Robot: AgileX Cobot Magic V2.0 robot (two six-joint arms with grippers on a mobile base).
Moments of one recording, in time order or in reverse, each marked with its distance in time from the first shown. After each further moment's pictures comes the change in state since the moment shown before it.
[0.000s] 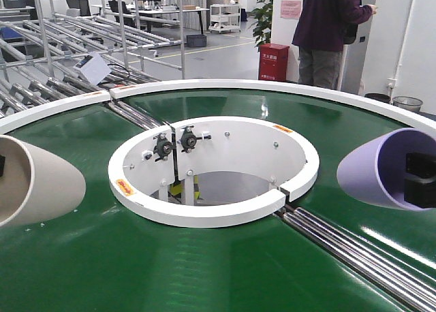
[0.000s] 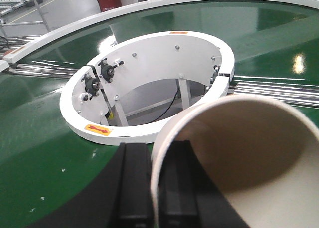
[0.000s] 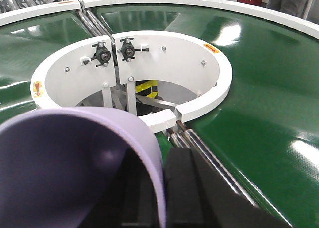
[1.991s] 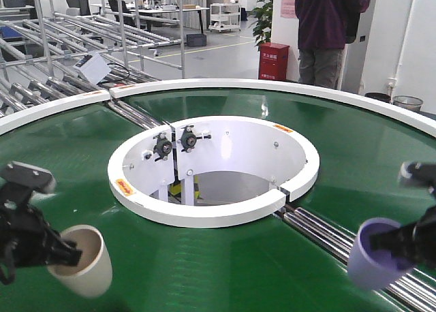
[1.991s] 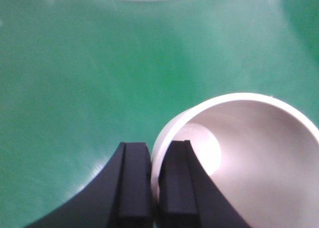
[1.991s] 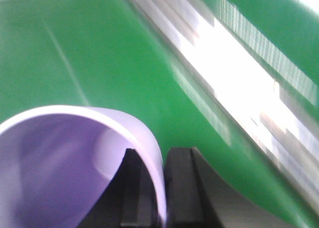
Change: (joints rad) left arm 0.000 0.553 -0.001 0.122 -0.079 -0.131; right arm -0.158 0.364 0.000 0.015 0.125 0.037
